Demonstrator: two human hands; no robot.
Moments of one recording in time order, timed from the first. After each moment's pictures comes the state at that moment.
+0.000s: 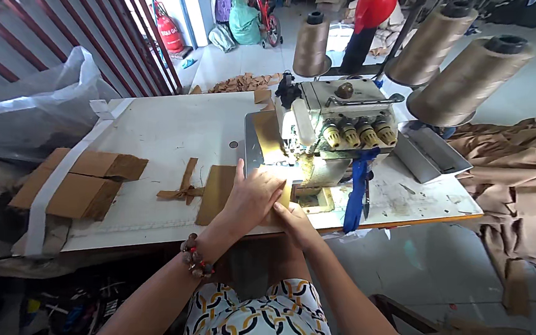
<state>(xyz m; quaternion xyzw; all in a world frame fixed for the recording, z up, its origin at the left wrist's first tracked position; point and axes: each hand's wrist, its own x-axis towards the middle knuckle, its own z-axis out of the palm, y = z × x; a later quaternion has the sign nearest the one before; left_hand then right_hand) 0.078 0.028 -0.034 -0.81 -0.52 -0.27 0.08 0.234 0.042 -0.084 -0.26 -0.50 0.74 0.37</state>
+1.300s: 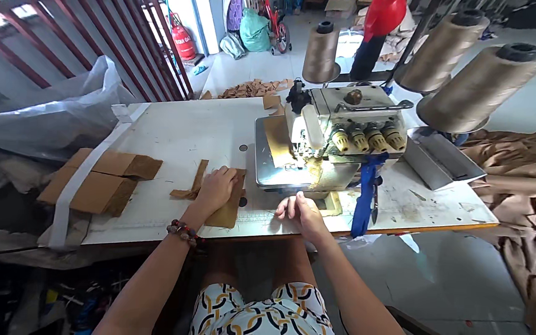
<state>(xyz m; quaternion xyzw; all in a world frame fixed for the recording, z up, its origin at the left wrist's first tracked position) -0.036 0.048 -0.084 -0.70 -0.69 -0.16 -0.06 0.237 0.067 -0.108 -0.18 -0.53 0.72 0.42</state>
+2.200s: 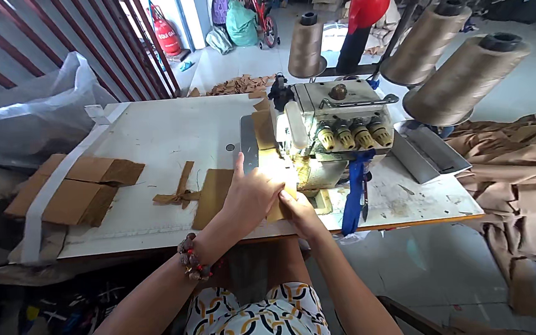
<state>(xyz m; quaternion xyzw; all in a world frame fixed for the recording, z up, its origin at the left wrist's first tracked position) 0.086 0.033 -0.015 -0.81 -0.53 -0.25 0.10 0.241 0.067 -0.073 -0.25 -0.48 0.74 0.39</state>
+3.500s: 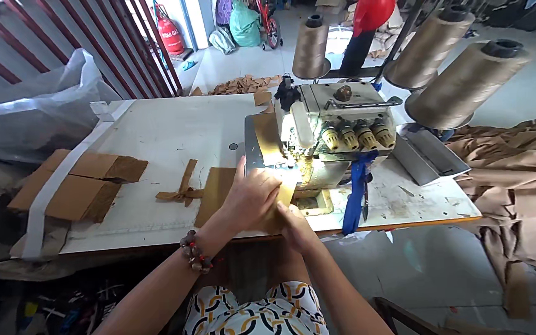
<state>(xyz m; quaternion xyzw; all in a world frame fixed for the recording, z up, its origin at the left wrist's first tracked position) 0.071 0.035 -0.035 -0.82 -0.49 -0.30 0.09 0.233 0.038 -0.081 -0.28 -0.46 0.76 0.37</state>
